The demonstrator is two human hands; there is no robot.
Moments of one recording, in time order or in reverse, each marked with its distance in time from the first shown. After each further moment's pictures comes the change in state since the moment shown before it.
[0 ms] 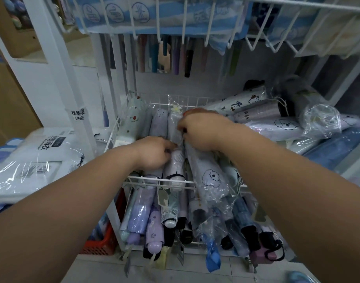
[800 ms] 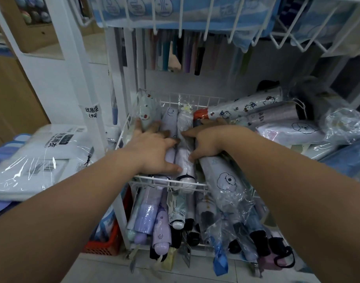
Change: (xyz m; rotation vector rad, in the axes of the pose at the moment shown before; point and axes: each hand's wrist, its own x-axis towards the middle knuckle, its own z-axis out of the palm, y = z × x) left_hand 0.002 -0.029 0.001 0.443 0.102 0.023; right_hand 0.029 -0.001 0.013 -0.062 -0.387 0.017
